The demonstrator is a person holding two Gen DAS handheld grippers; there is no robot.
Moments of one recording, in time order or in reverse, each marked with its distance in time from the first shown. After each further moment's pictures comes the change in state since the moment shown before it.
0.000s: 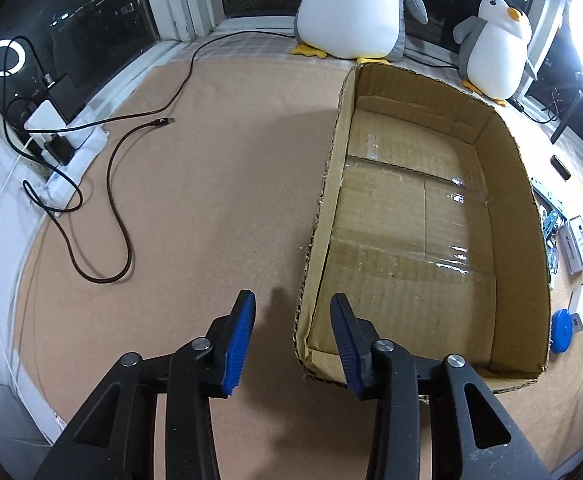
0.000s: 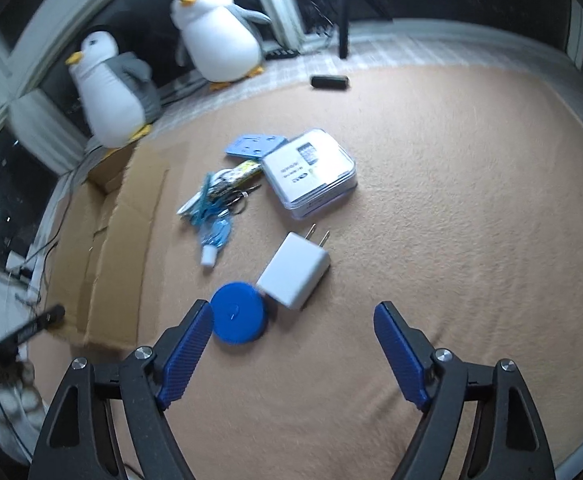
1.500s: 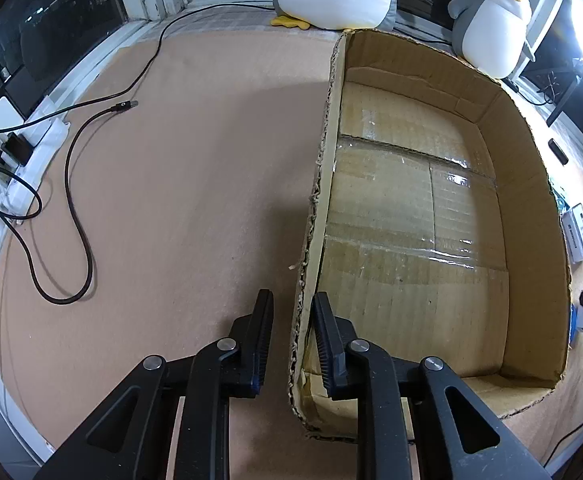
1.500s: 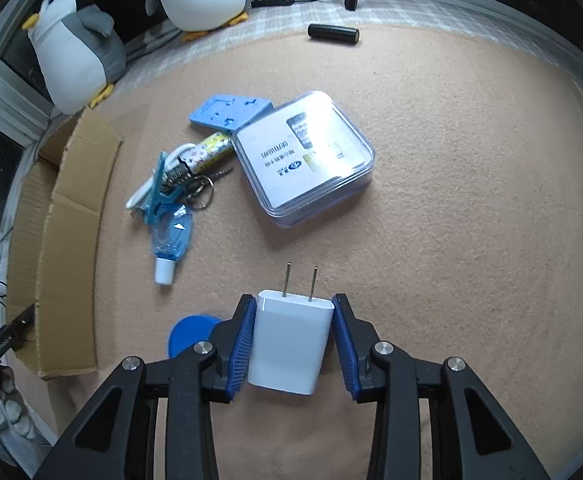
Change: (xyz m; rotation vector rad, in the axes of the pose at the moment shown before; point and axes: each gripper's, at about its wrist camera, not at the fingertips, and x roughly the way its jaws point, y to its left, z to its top) left arm 0.034 0.000 0.012 0.040 0.078 -0.071; right arm 0.054 0.002 0.031 -0.044 0.160 -0.066
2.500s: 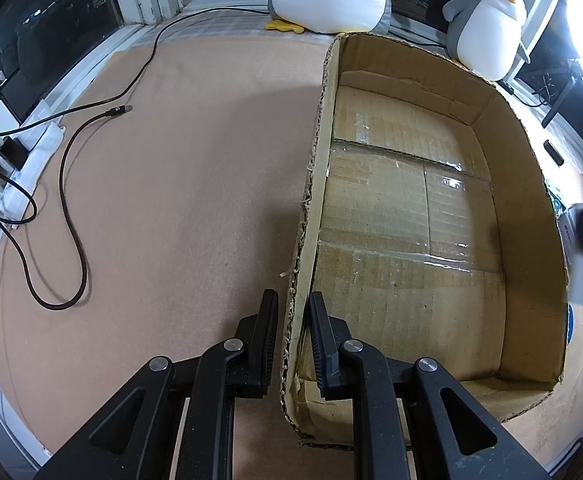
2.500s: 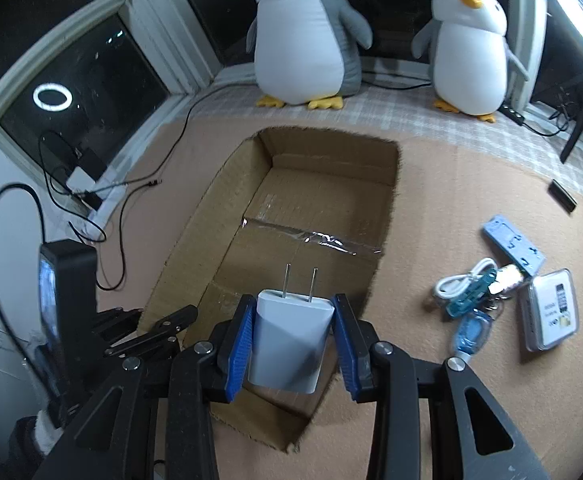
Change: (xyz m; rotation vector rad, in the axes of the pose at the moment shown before) left arm 0.000 -0.001 0.002 0.009 -0.017 -0.016; right arm -0.025 0.227 0.004 -0.410 -0.093 0.212
